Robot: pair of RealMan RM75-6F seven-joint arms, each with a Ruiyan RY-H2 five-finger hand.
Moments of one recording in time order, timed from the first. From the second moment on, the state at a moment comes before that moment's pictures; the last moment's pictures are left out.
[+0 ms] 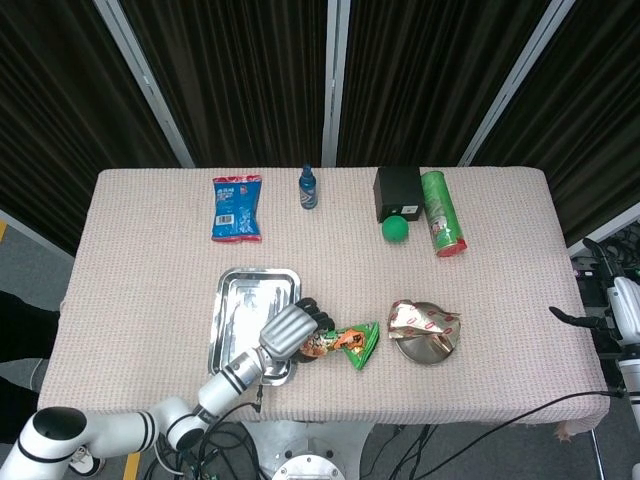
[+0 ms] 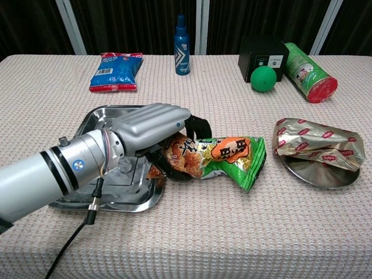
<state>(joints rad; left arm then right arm) -0.74 -1.91 -0.11 -1.21 1.58 1.00 0.05 0.26 -1.13 0.13 -1.24 -1.40 1.25 0.77</state>
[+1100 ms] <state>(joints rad) -0.59 -1.65 -0.06 -1.30 1.47 1.13 0.06 0.26 -1.12 0.14 -1.32 -1.40 1.23 0.68</state>
